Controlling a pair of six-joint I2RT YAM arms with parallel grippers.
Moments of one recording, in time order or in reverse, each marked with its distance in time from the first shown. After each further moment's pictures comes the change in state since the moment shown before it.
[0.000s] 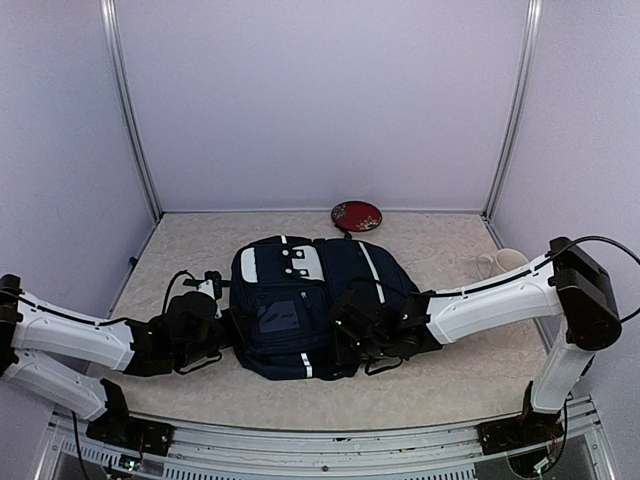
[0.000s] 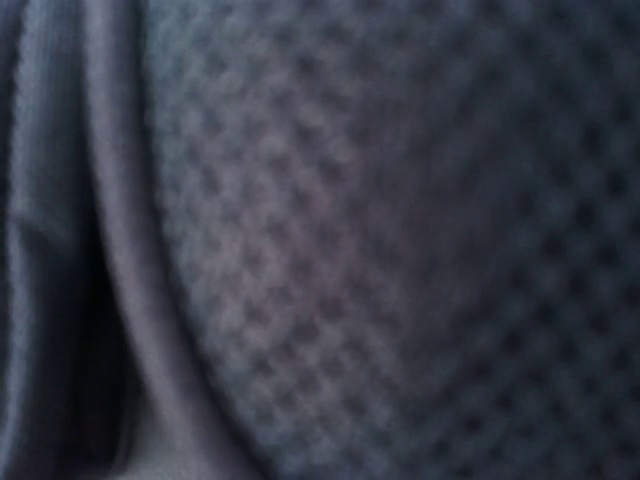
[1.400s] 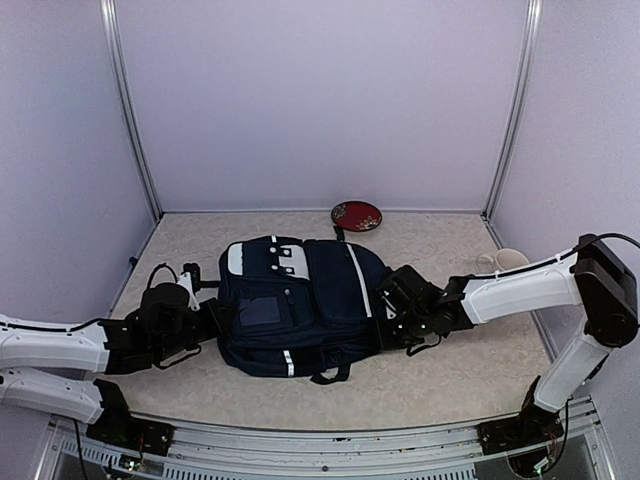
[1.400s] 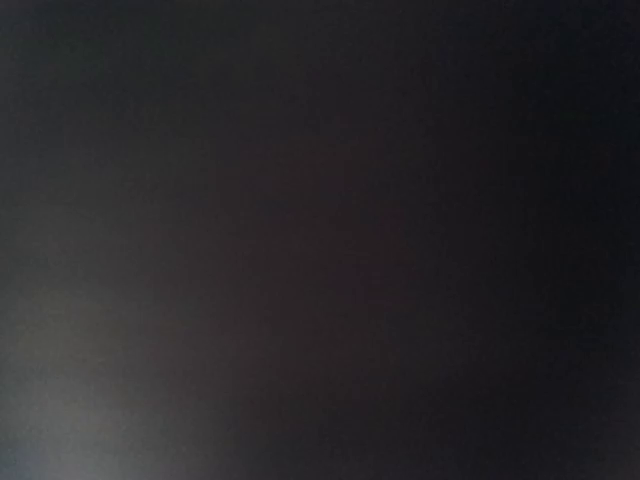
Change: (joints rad) left arm 0.114 -0.212 -0.043 -0.118 0.057 0.062; right arm -0.251 -0.137 -0.183 0.014 -0.243 -0.243
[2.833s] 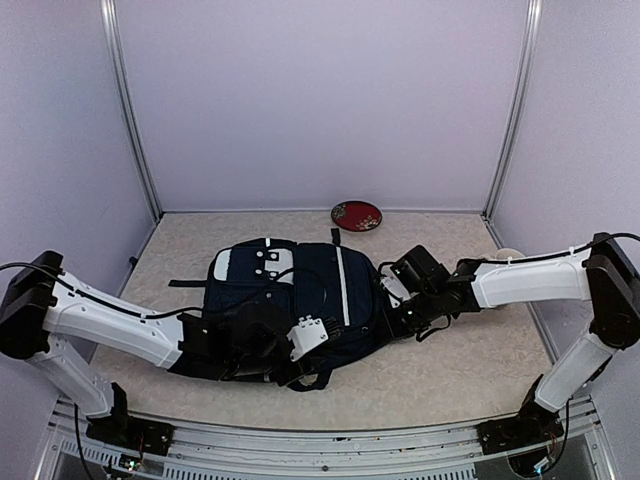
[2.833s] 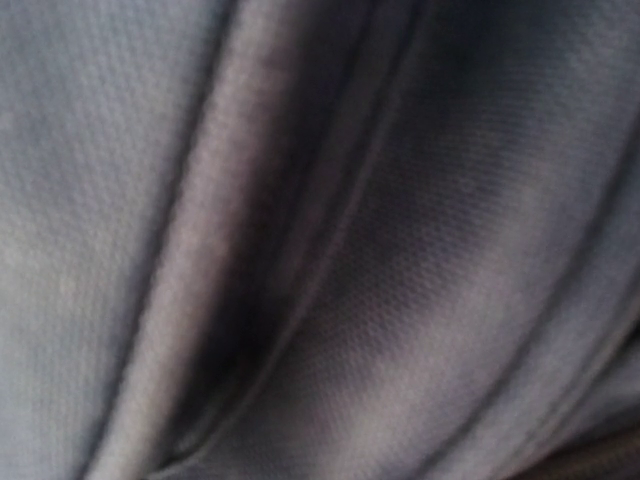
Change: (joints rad) left arm -0.380 0.505 0.415 -0.102 0.076 1.070; right arm -0.097 -0.045 0.048 -0.091 -0.246 -0.205
